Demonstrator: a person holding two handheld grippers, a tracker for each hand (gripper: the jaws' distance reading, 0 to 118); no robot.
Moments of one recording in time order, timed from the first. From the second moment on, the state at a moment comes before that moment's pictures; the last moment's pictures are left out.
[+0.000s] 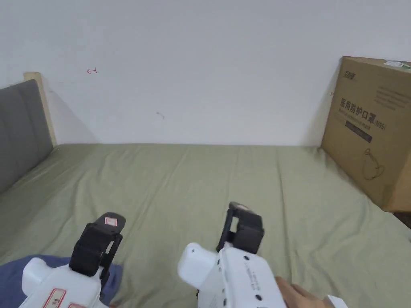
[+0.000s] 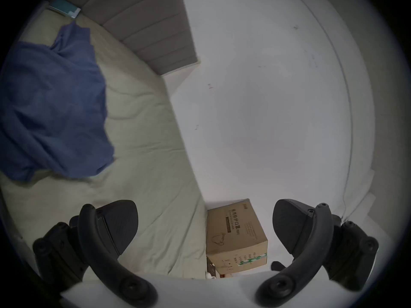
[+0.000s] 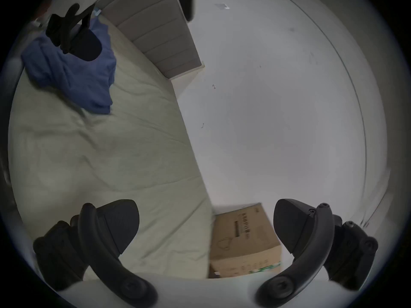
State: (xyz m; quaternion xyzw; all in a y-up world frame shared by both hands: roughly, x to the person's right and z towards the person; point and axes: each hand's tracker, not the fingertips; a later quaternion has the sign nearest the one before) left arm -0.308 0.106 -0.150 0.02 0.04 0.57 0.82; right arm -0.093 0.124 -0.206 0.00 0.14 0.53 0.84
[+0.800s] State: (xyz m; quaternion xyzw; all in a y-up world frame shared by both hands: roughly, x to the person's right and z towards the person) left arm -0.204 0.196 -0.173 -0.03 0.14 -0.06 0.99; right arm 0.029 0.177 -0.229 -0.06 0.01 -0.02 1.00
